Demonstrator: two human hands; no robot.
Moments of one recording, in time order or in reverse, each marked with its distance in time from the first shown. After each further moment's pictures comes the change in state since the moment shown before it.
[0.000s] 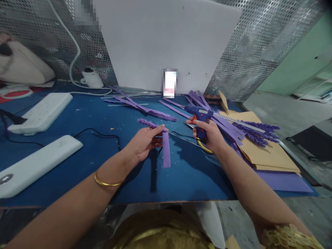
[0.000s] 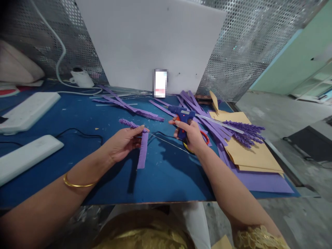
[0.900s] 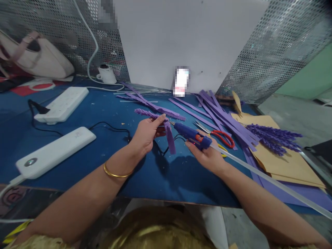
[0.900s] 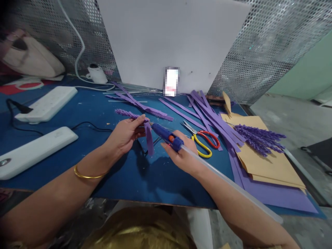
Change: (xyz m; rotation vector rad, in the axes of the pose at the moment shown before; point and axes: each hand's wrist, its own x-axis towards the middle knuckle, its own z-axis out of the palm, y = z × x) left_hand 0.005 0.006 -0.007 -0.055 0.177 0.238; right_hand -0.046 0.019 0.023 -0.664 -0.131 -0.364
